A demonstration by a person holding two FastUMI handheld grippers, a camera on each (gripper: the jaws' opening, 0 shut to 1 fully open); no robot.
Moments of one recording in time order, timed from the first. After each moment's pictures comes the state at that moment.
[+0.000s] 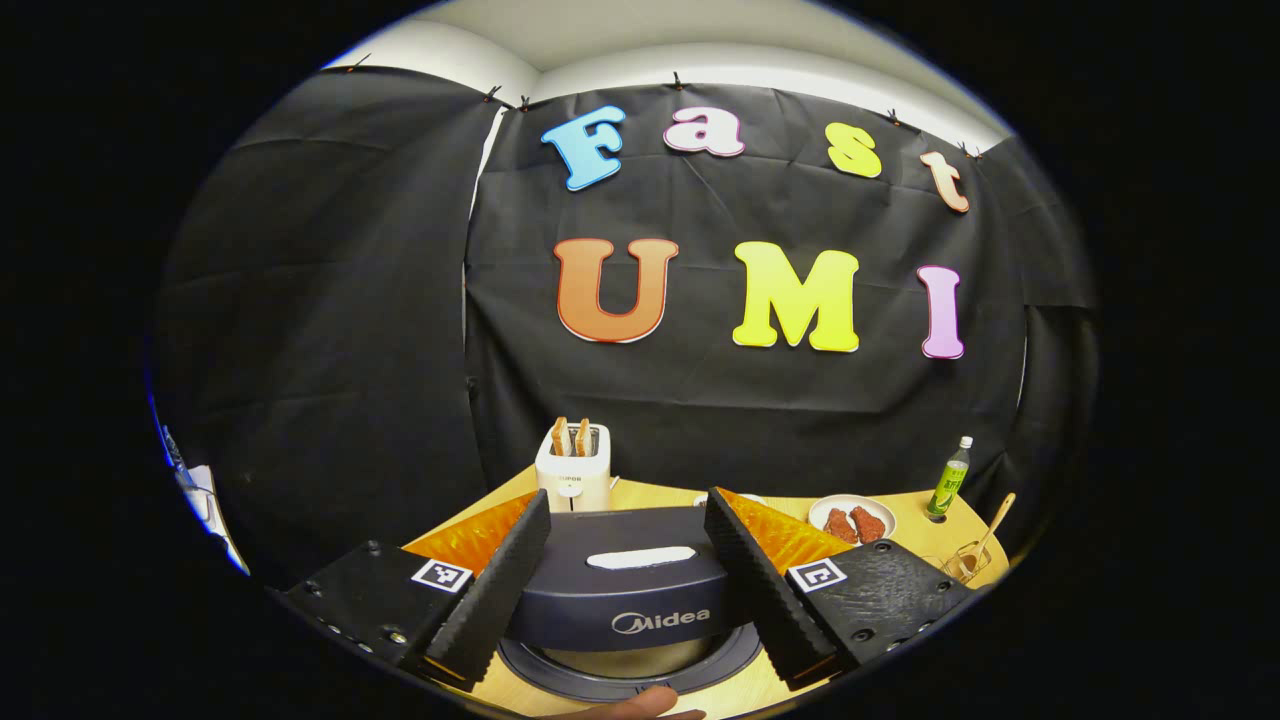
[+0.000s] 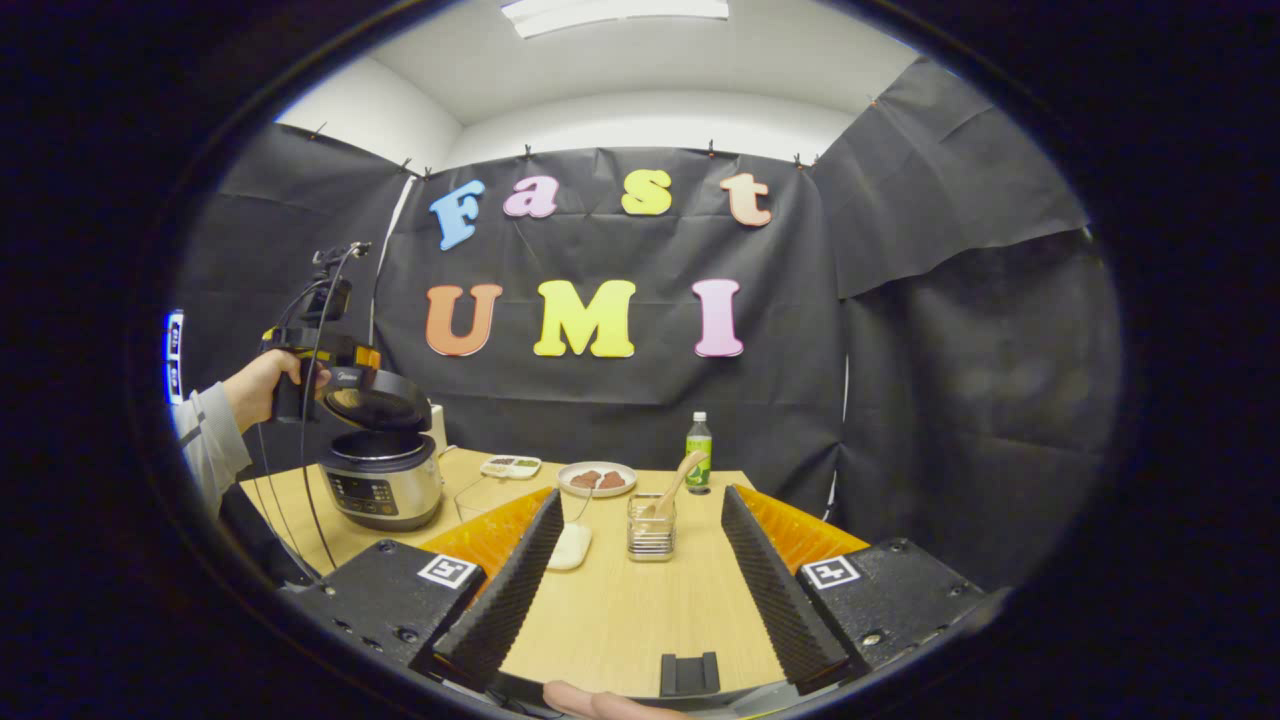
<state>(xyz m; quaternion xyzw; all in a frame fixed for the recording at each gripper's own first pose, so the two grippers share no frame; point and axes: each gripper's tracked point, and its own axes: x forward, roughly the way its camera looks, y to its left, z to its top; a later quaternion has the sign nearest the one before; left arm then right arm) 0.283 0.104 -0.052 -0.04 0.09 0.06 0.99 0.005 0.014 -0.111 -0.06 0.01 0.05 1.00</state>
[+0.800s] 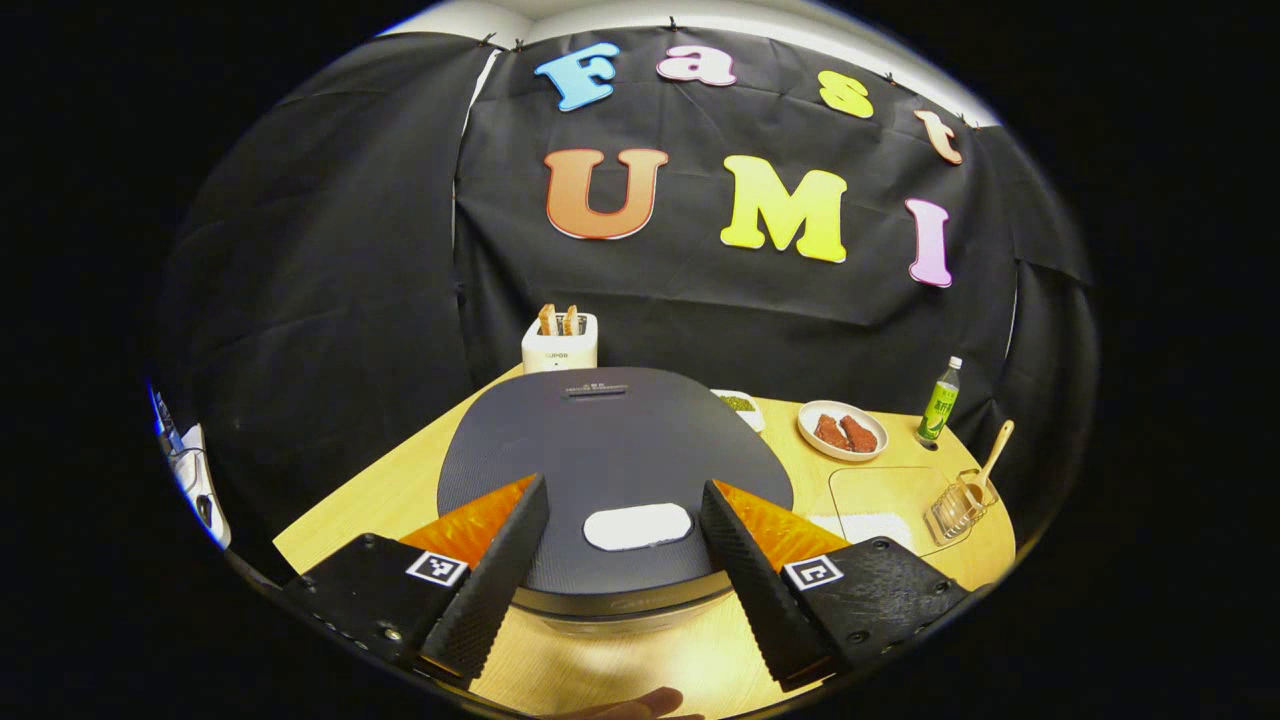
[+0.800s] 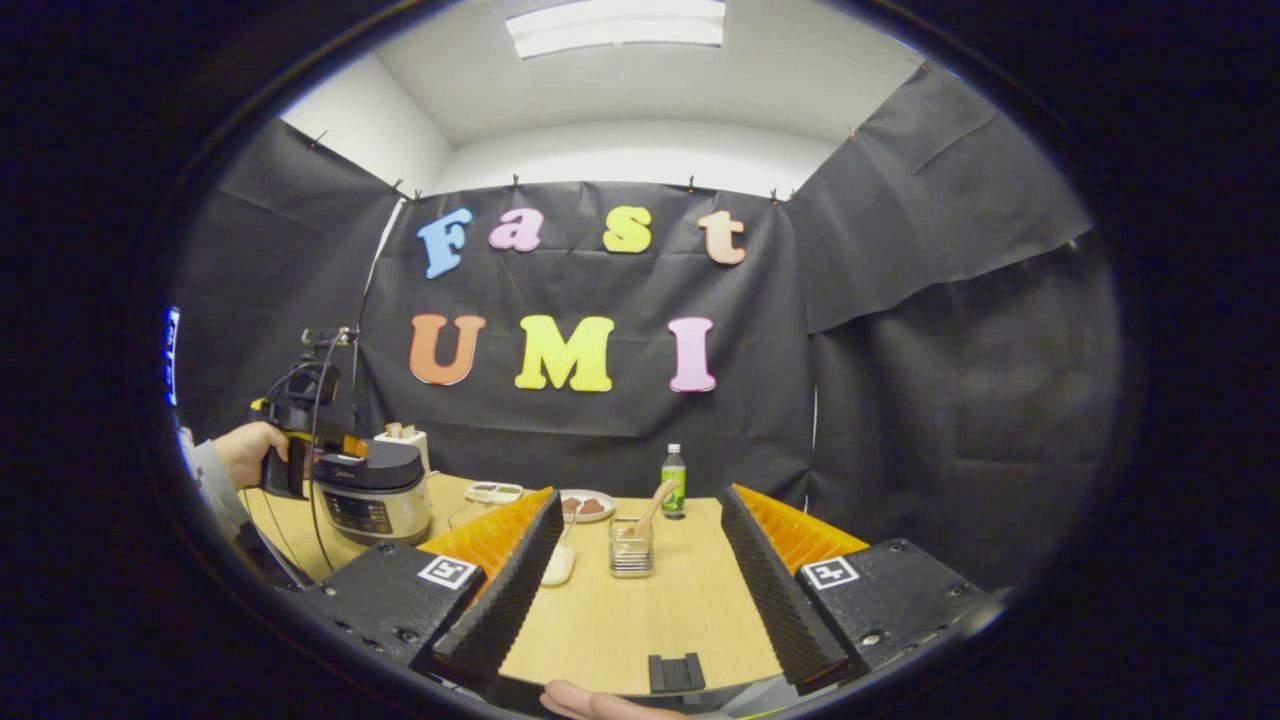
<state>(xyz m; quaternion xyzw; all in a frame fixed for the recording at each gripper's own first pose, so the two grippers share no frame) 0.227 0.083 -0.140 -0.04 0.18 0.04 0.98 -0.040 0.014 -0.080 -0.06 -0.05 0.03 1.00</state>
